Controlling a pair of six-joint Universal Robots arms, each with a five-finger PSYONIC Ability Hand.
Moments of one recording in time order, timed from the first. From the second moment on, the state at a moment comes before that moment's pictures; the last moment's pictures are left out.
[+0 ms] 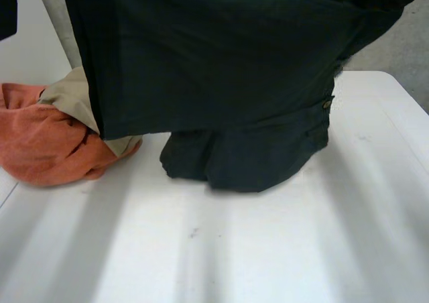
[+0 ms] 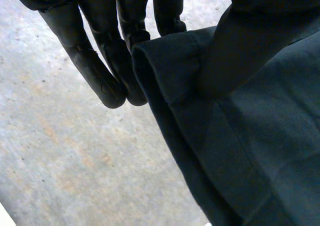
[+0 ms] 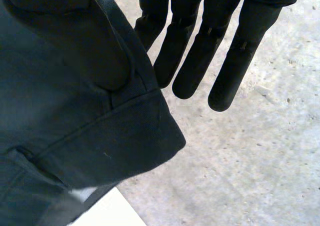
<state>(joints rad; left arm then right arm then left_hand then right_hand) 4.20 -1.70 -0.75 2.64 -1.63 3.43 1.79 -1.35 0.78 0.47 1.26 2.76 1.16 1.20 1.19 1.19 0.99 1.12 1.17 1.19 1.20 1.00</state>
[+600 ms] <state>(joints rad) 4.31 -2.05 -0.50 2.71 -1.56 3.38 1.86 -1.20 0.79 0.28 1.33 2.81 1.16 1.20 1.19 1.20 0.99 1.12 1.18 1.19 1.20 1.01</state>
